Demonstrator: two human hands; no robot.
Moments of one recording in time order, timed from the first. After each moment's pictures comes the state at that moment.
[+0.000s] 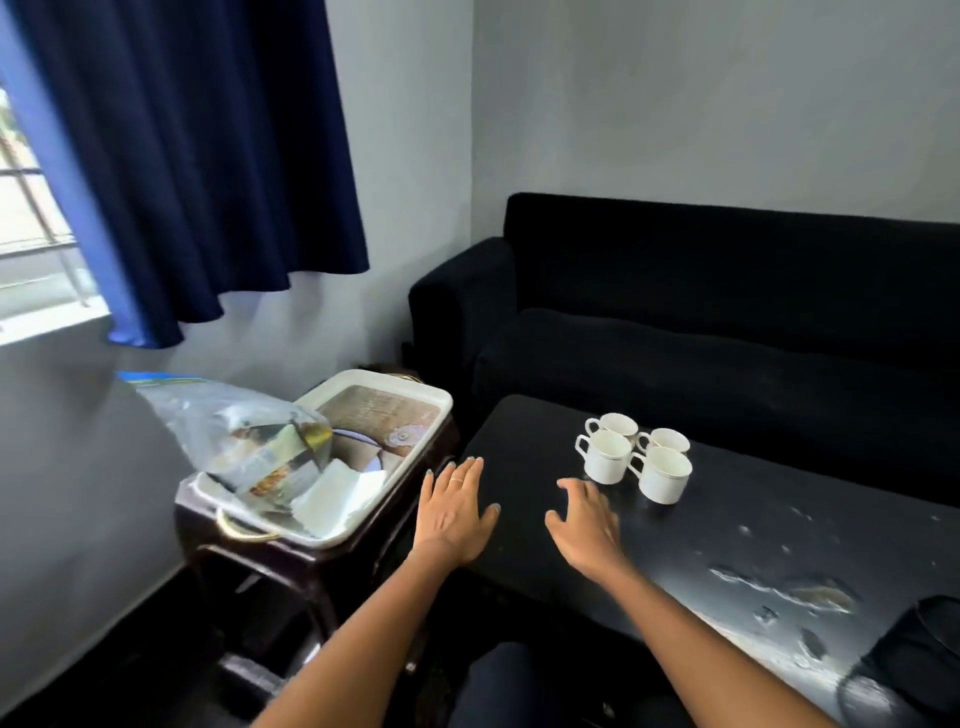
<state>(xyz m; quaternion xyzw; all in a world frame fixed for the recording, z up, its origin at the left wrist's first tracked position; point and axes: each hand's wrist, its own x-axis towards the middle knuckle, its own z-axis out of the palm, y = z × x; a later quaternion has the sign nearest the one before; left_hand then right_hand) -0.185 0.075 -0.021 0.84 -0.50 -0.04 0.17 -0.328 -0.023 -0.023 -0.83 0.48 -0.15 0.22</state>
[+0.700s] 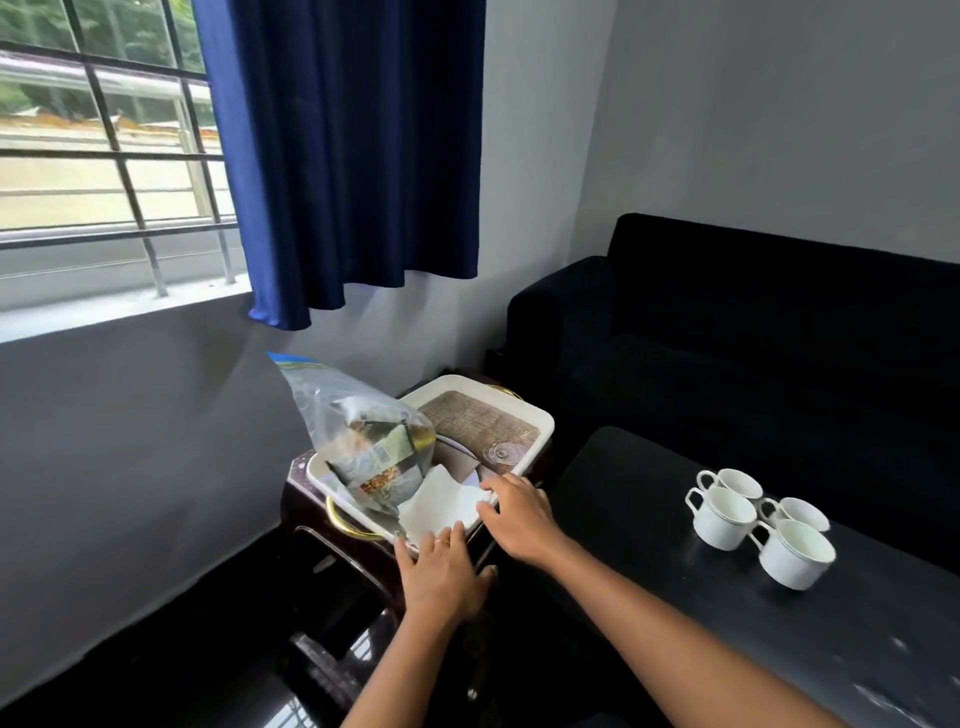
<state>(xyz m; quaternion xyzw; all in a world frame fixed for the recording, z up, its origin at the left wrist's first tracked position) -0.117 0.162 -0.036 0.93 -0.32 -0.12 0.09 -0.148 0.050 0.000 -0.95 0.25 -0.06 0.19</state>
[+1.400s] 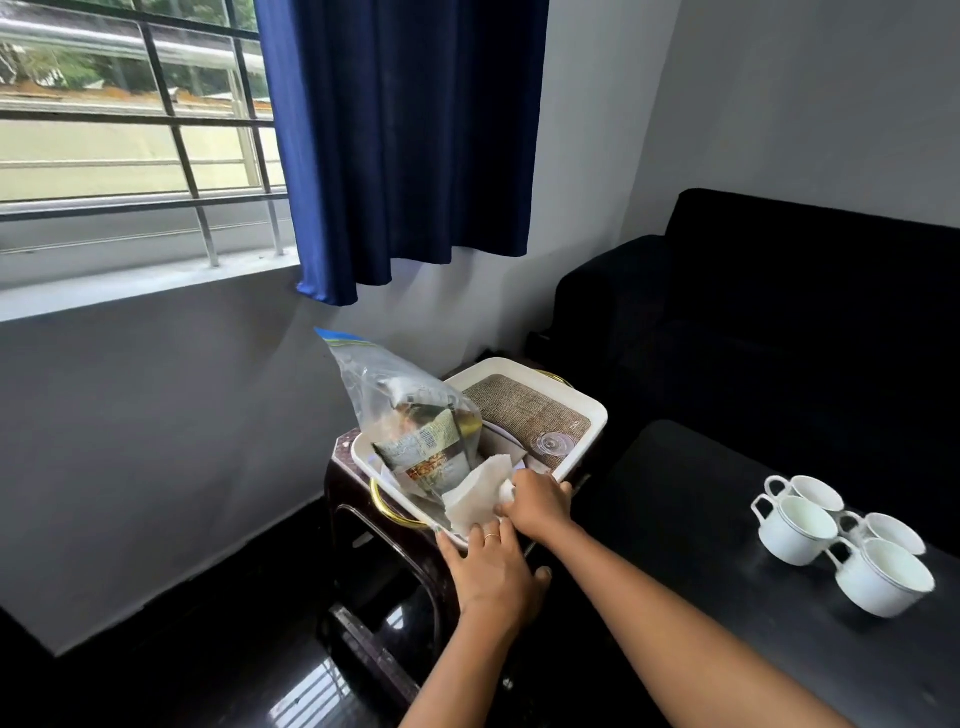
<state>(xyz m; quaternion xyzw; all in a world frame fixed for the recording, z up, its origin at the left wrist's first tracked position) -0.123 0.160 -0.027 0.94 -0.31 -0.13 0.11 -0.091 0.052 -0.032 -0.94 0.32 -0.01 0.13</state>
